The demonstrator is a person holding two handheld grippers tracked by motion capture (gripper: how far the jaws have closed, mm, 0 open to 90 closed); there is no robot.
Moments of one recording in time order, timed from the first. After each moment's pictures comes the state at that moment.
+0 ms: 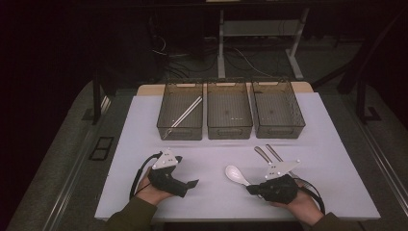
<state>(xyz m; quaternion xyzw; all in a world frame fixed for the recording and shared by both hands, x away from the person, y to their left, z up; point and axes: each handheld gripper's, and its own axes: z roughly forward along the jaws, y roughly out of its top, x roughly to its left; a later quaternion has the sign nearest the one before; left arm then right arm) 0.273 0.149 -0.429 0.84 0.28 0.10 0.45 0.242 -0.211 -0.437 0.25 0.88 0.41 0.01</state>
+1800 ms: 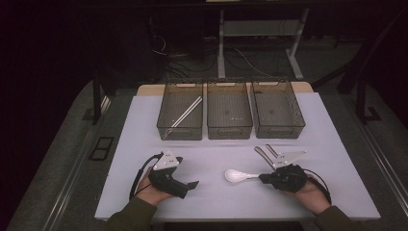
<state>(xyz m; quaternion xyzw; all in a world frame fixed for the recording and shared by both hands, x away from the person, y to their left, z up) 0.271 0.147 -0.429 0.85 0.27 0.10 0.45 0.270 -0.243 -0.440 0.30 0.88 0.36 0.05</state>
